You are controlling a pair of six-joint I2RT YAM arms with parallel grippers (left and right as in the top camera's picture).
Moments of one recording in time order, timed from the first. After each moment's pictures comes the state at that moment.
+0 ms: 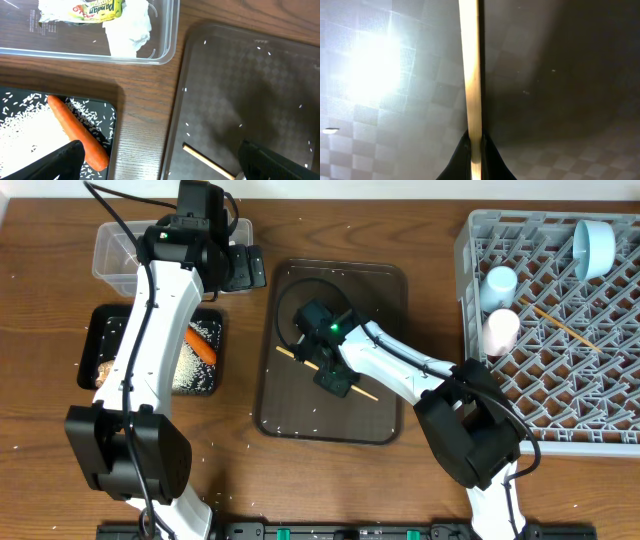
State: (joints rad) left arm -0.11 1.83 1.74 -1.02 0.02 -0.25; right arm 0.72 2.13 1.52 -0.89 0.04 -0.29
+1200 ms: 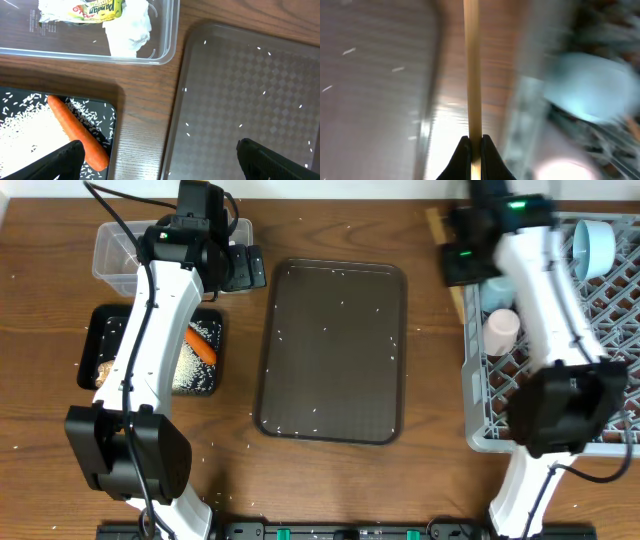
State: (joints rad) left arm -0.11 1.83 1.74 -1.02 0.02 -0.25; right arm 0.07 2.09 2.06 -1.28 -0.04 0.01
